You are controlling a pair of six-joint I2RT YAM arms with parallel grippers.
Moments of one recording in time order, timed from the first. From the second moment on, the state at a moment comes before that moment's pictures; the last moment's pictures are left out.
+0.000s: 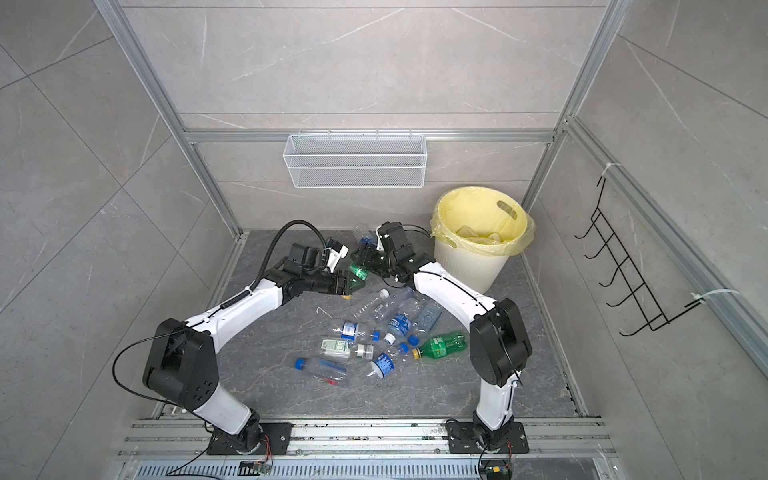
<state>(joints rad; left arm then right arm) -0.44 1.61 1.20 -0.33 0.61 -0.33 0.58 1.83 1.54 -0.30 -0.24 0.82</state>
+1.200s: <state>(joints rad) -0.71 1.67 1.68 -0.49 0.39 -0.12 0.30 1.45 1.87 -0.61 0.19 0.34</state>
